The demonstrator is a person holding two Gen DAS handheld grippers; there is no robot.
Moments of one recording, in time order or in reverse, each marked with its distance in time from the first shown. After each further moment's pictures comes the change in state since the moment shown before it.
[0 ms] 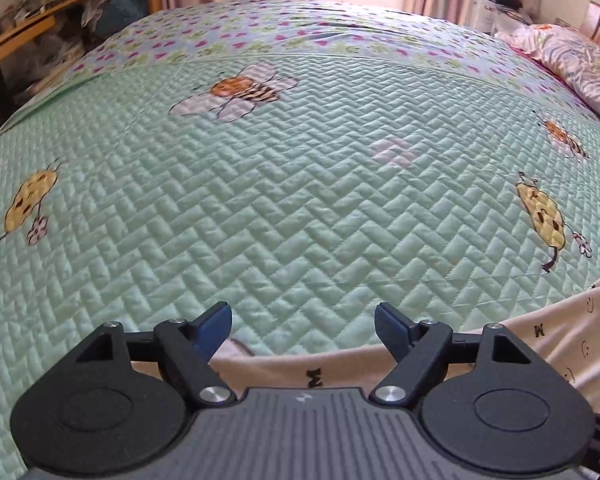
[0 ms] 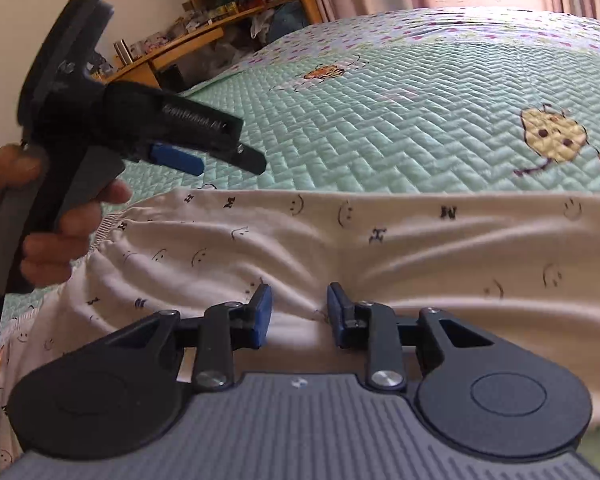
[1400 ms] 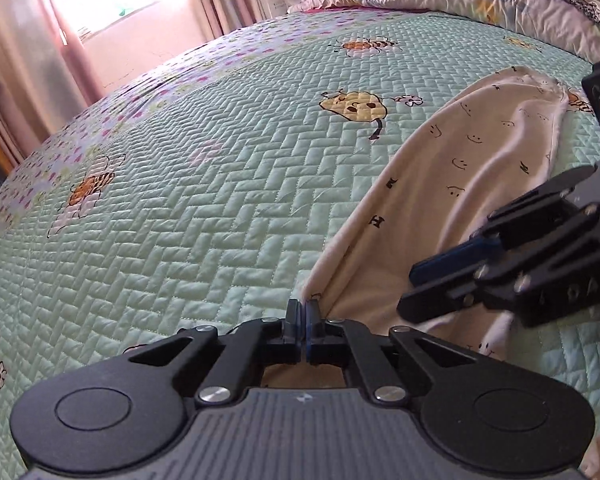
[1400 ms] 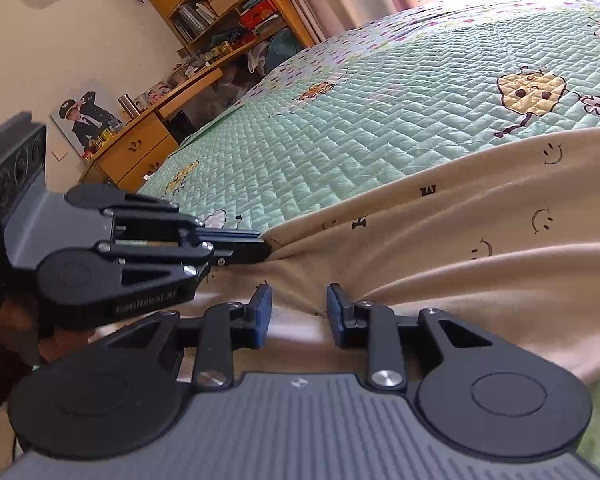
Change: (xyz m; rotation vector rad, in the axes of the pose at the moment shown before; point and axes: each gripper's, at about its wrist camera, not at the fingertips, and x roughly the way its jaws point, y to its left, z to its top) left arm -0.033 -0.053 -0.084 0.616 -0.127 -0.192; right arm -0.012 -0.022 -0.007 0.151 -0.089 0.089
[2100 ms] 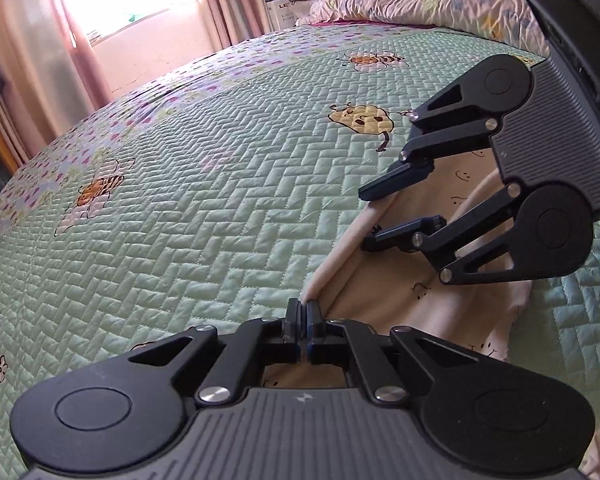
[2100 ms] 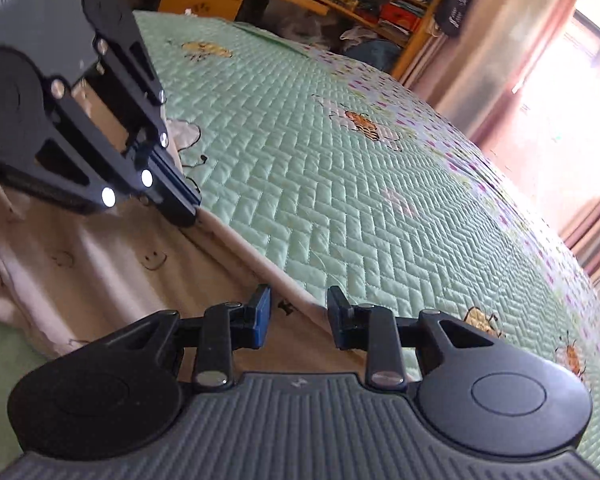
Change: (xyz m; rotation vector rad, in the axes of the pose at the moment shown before) left arm -0.006 0.007 -0.005 -0.018 -0.038 0.004; right arm 0.043 0.059 0.019 -1.031 0.137 -0.316
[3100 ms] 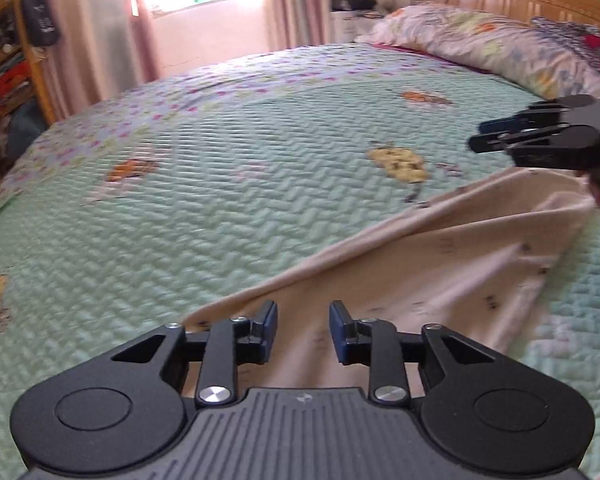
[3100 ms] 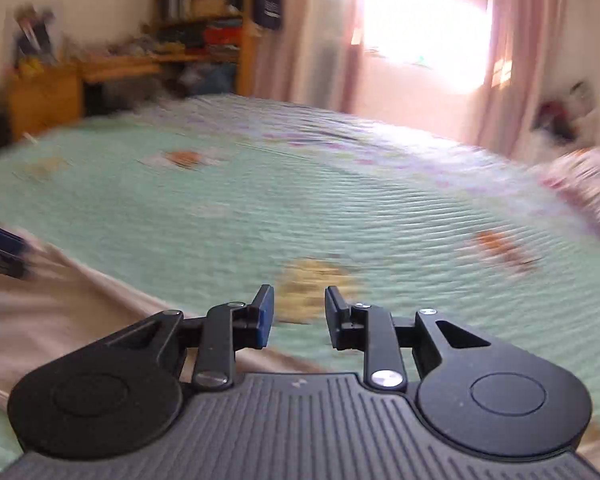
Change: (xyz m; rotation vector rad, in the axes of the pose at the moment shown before) left arm -0.005 -0.005 0.029 -0.226 -0.023 0.031; right arm -0.053 -0.147 -0.090 0.523 -0.028 -0.221
